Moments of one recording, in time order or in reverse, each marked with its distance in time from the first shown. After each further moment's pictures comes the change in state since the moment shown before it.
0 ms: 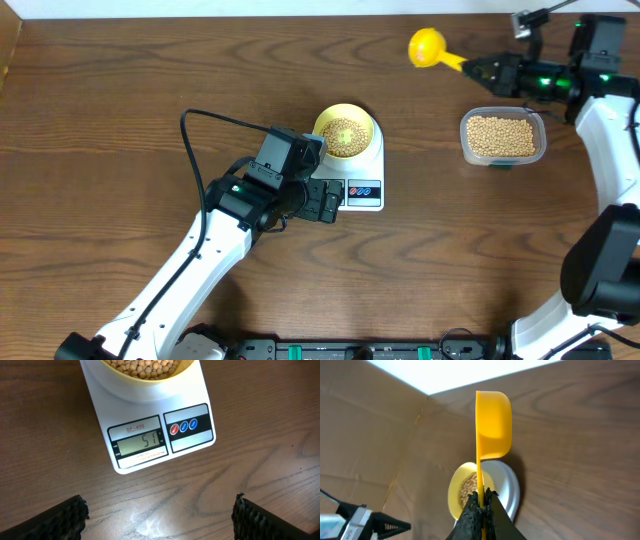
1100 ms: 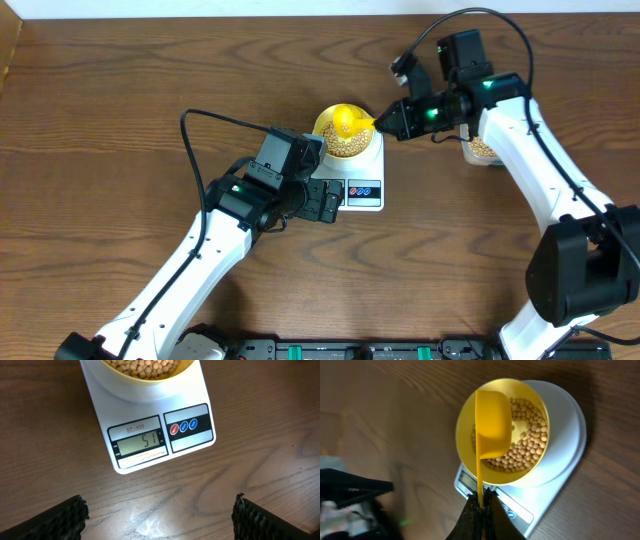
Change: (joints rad) left arm 0.000 0.000 0.000 0.000 0.000 0.000; right arm 0.431 0.000 0.005 -0.255 0.337 -0.055
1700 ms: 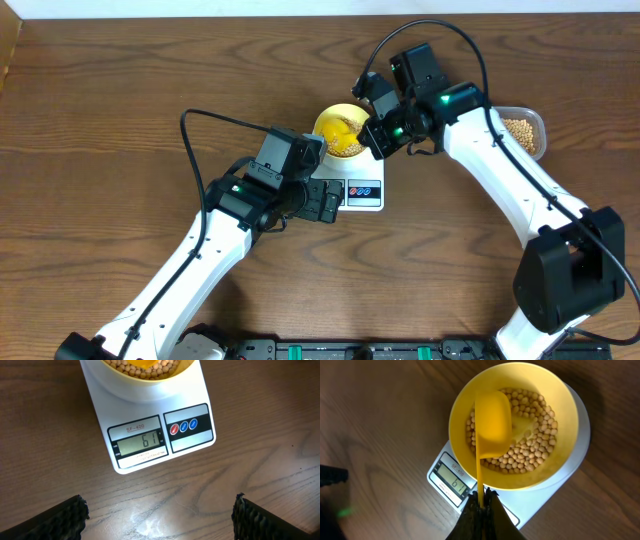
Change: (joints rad) left arm 0.000 0.000 0.000 0.000 0.000 0.000; right arm 0.162 0.000 0.000 -0.012 0.264 -0.139
